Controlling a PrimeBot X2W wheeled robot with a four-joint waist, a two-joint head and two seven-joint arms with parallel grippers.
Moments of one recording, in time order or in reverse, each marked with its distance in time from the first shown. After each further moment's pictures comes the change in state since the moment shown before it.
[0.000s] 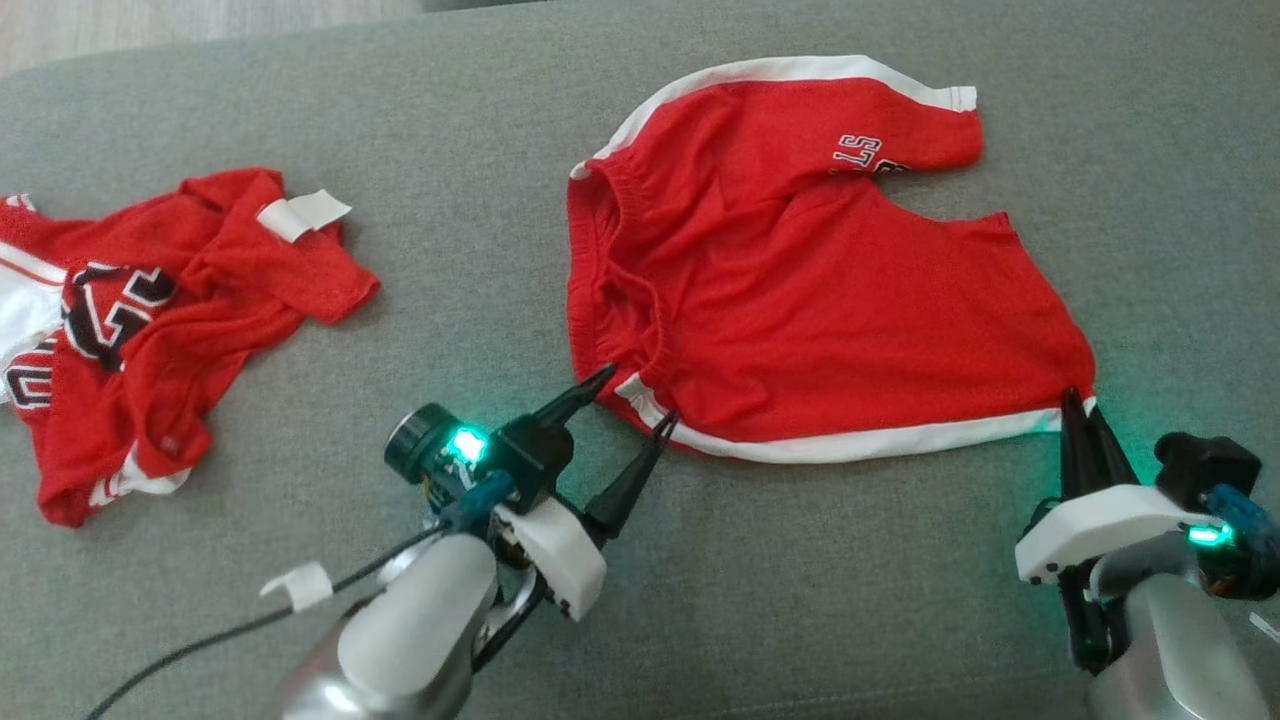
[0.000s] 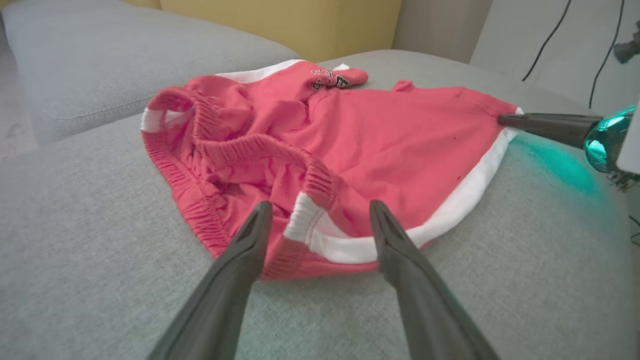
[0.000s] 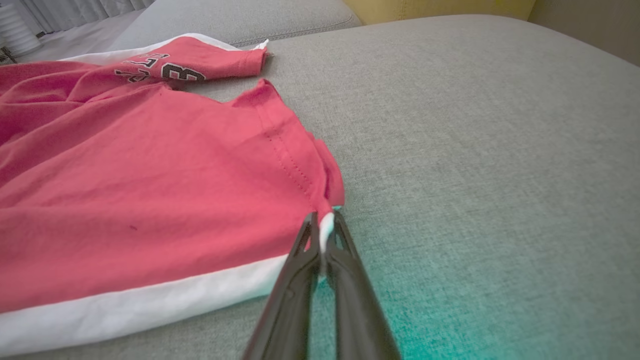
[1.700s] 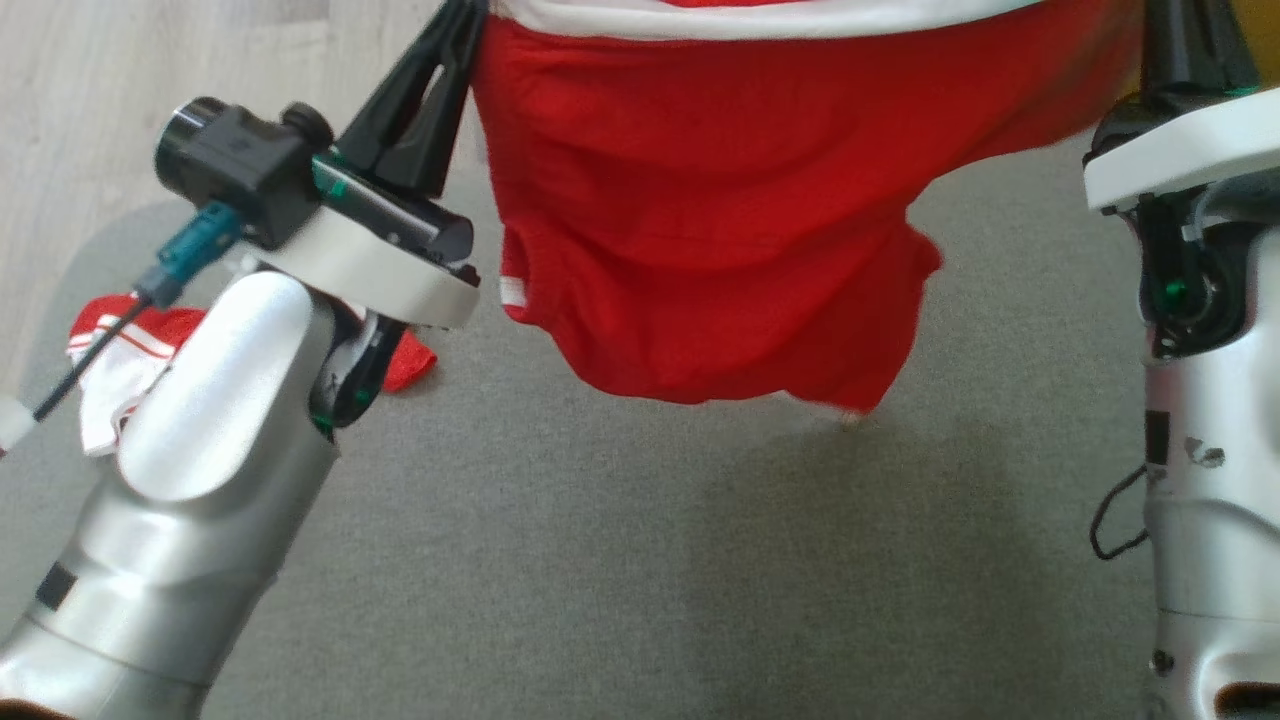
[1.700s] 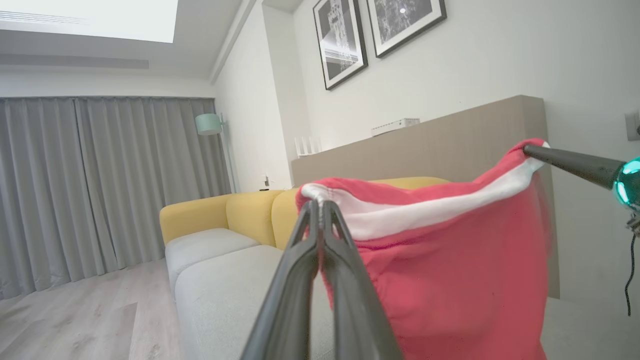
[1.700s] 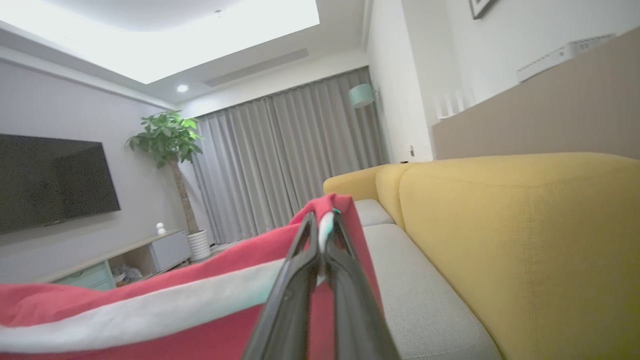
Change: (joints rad) left arm -0.296 0.161 0.168 -0.252 -0.225 0.044 -0.016; right arm -0.434 -0.052 0.122 -0.327 0.264 0.000 0.251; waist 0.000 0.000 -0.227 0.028
